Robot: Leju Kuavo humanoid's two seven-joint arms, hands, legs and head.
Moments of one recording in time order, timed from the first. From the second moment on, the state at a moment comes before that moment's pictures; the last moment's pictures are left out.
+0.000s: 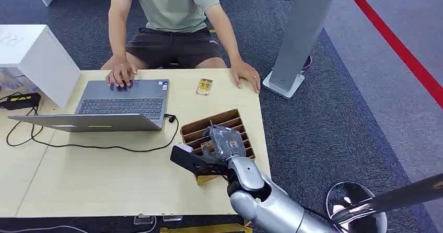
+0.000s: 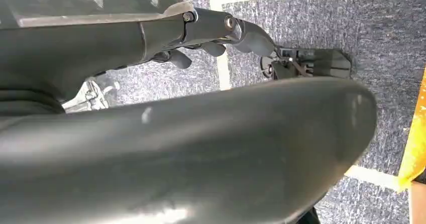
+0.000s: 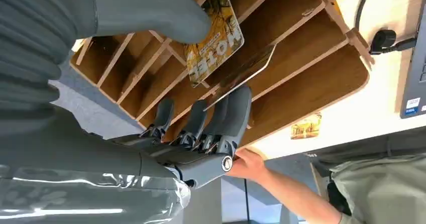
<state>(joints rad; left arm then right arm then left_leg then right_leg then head) -0.11 0.02 -1.18 -0.20 1.41 0.07 0.07 -0.46 -0.01 0.84 -1.36 0.87 -0.09 0.64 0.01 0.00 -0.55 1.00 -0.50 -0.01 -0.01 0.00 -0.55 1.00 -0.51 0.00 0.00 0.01</state>
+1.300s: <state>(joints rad) -0.11 0.01 -1.18 -0.20 1.43 0.09 0.05 -0.51 0.03 0.84 -1.23 0.89 -0.20 0.53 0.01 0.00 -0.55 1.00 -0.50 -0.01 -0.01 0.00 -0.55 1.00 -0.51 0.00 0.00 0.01</state>
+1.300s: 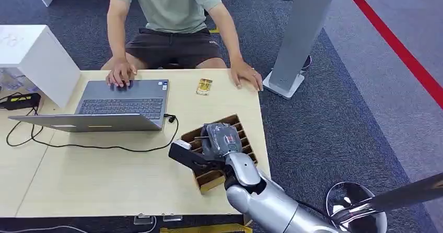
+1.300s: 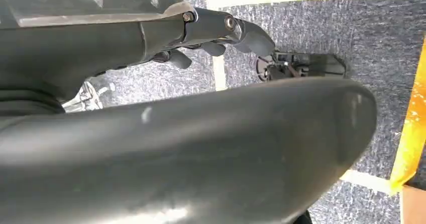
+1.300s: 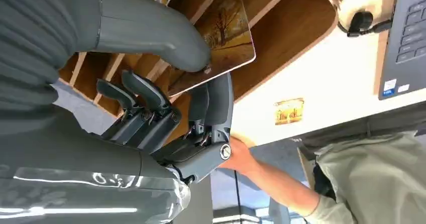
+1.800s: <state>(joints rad) -0.12 0.01 -1.18 -0.20 1.41 0.08 0.05 -0.81 0.02 0.82 -1.38 0.79 -0.23 0.53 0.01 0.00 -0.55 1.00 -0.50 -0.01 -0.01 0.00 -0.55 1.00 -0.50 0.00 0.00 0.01</state>
